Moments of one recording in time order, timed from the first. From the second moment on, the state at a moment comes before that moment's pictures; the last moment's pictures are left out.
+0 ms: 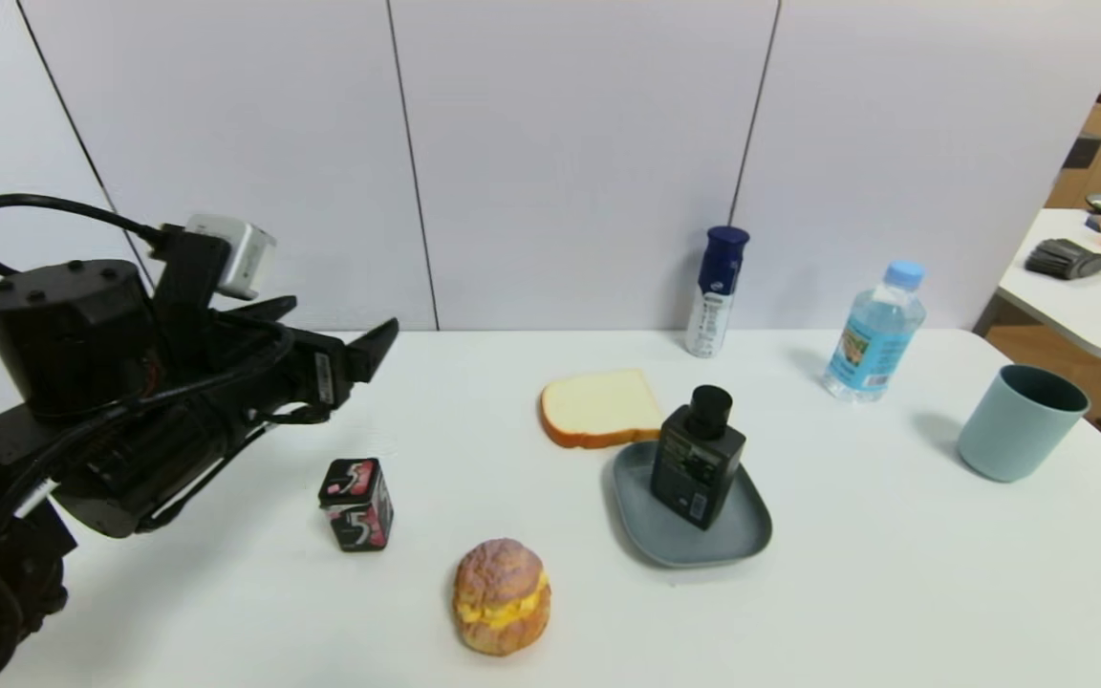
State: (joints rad) left arm -0.36 1.53 -0.59 -0.96 0.15 0.09; right arm 0.00 0.00 0.00 0.00 0.02 -0.03
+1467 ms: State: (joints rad) left arm -0.01 0.30 -0.24 -0.19 0.01 0.18; right arm 0.00 0.00 0.00 0.00 0.02 -0.03
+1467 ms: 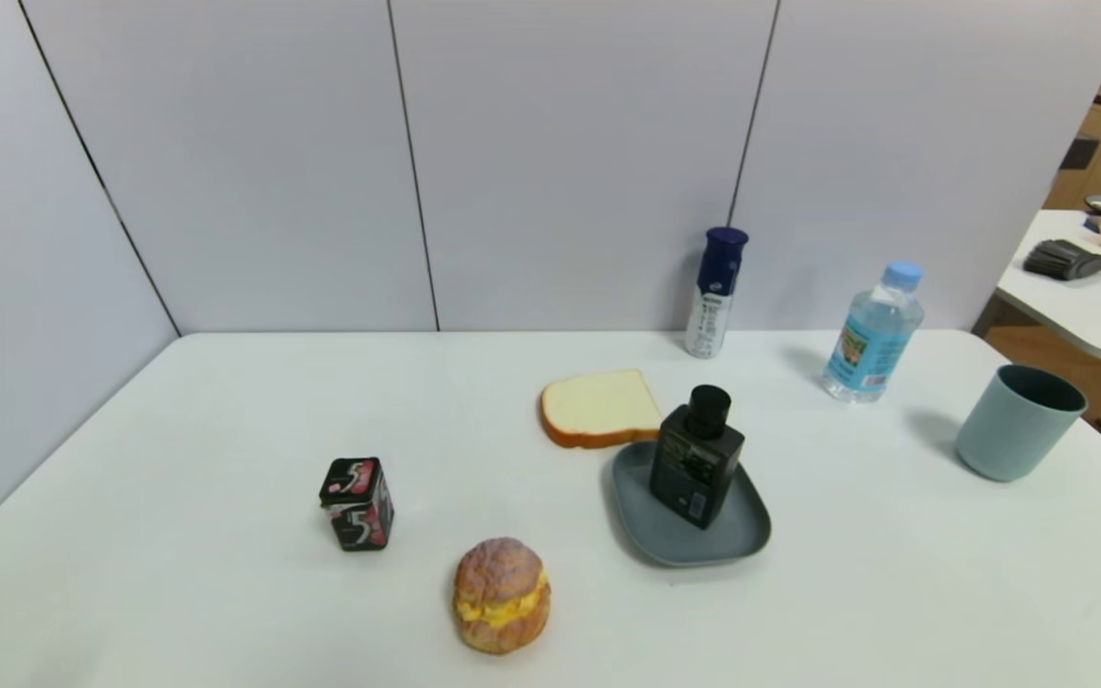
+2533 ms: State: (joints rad) left arm 0.00 0.00 0.00 0.01 -0.04 0.12; right arm 0.00 0.00 0.00 0.00 0.02 -0.03
